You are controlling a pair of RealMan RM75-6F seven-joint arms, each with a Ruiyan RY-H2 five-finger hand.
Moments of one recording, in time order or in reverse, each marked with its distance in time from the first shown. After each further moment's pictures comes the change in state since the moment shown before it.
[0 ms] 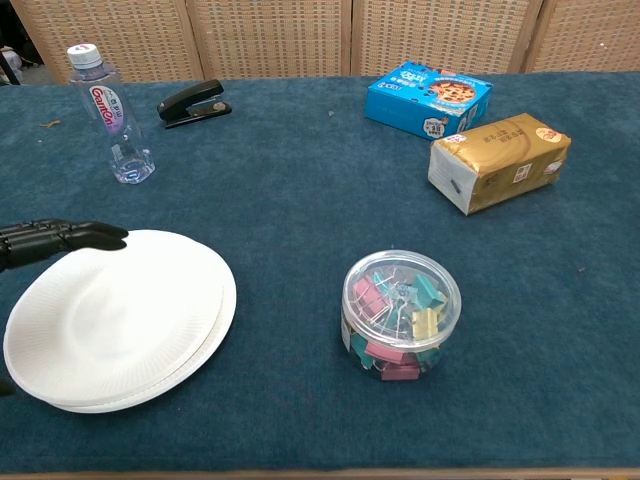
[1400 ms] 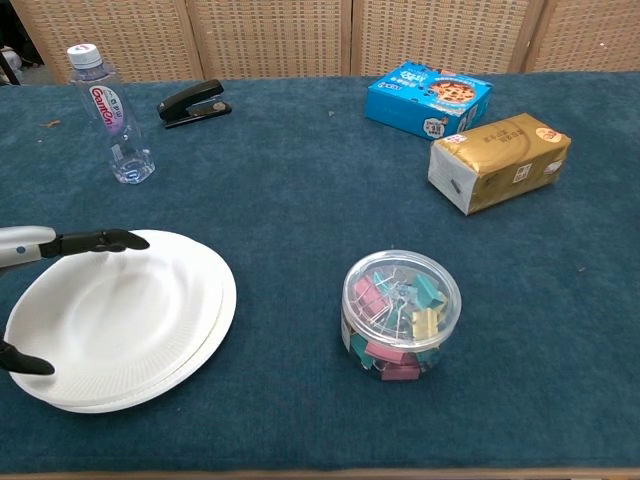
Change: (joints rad) left arm -0.099 0.027 -0.067 -0.122 -0.190 -0.316 -0.105; right arm 0.003 -0.002 -0.001 -0.001 -0.001 -0.005 -0.001
